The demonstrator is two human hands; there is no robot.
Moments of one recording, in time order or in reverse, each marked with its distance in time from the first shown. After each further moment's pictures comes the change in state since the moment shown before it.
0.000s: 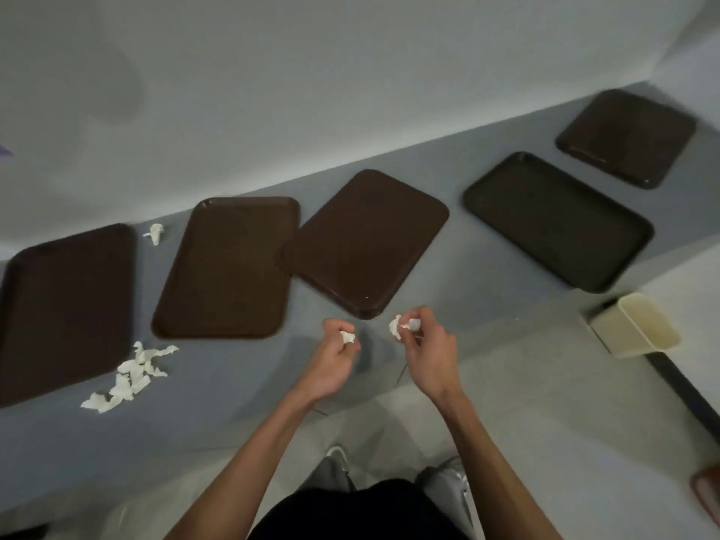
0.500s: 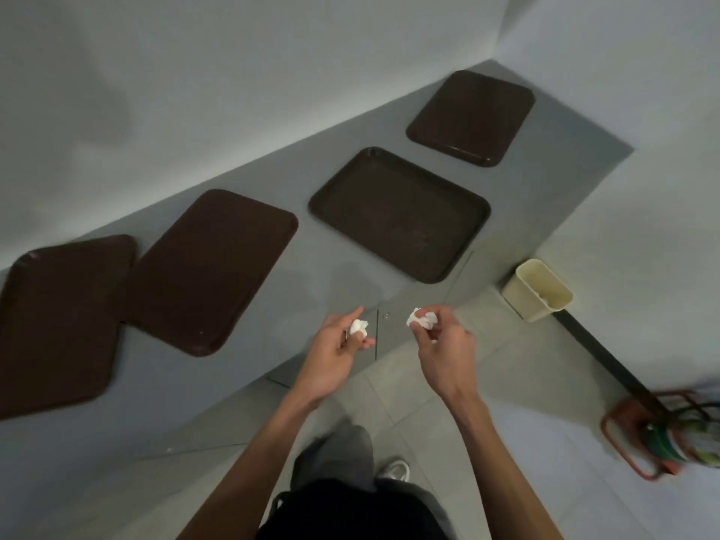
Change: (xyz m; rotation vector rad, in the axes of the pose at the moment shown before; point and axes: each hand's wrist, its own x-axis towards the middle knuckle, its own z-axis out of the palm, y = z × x) left_hand 0.046 0.168 0.279 -0.020 -0.191 0.186; right_hand 0.038 0.175 -0.278 -0.003 0.275 0.199
